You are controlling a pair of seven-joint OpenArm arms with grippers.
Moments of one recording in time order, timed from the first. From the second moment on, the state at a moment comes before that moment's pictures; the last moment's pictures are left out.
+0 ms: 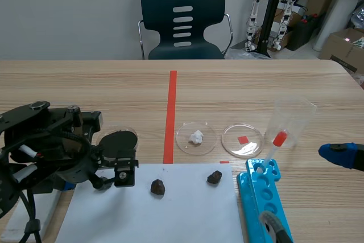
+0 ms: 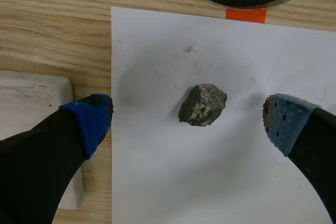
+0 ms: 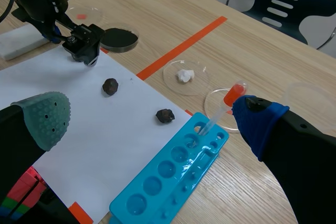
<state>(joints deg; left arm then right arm) -5.8 -21.8 31.6 83.5 -28.1 33.0 58.5 -63.1 26.0 11.5 116.8 -2.5 25.3 32.0</state>
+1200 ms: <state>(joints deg) -5.8 -20.7 31.9 83.5 -24.5 28.9 58.7 -63.1 26.0 11.5 116.8 -2.5 25.3 32.0</state>
